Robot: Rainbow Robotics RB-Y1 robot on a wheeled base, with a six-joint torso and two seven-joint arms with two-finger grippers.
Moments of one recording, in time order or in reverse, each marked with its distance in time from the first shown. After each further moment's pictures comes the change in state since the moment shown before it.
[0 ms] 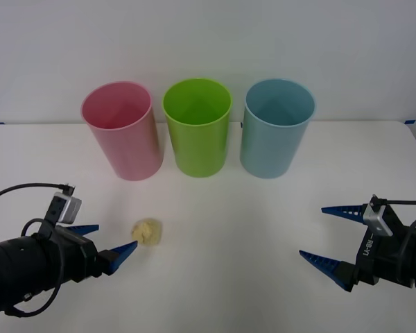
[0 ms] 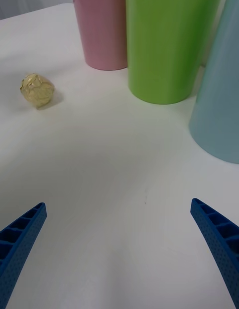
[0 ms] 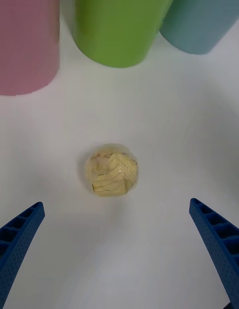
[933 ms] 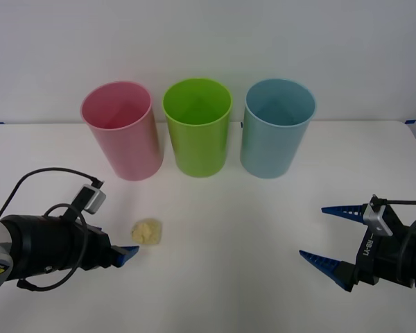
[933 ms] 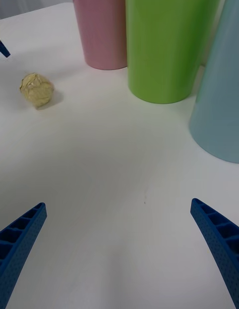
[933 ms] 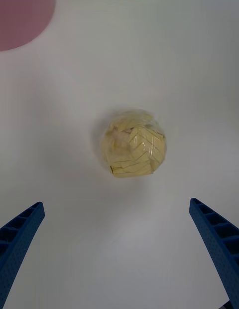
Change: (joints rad) right arm 0.000 0.000 0.000 0.000 0.000 0.000 0.000; left arm -0.330 0.130 -0.239 0.115 -0.073 -0.216 0.223
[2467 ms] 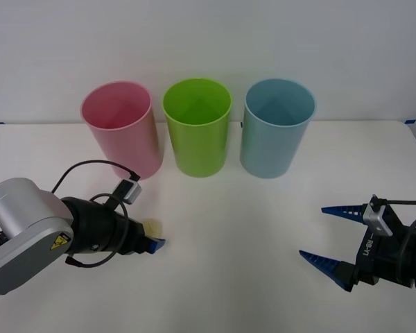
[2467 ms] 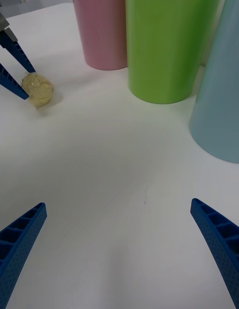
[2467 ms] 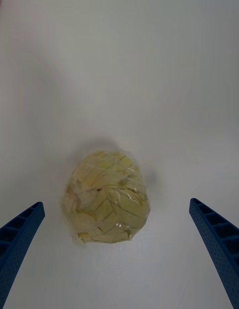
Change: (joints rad) right arm 0.000 0.000 0.000 0.000 0.000 0.000 0.000; left arm -0.281 -0.112 -0.235 0.218 -0.045 -0.038 0.076
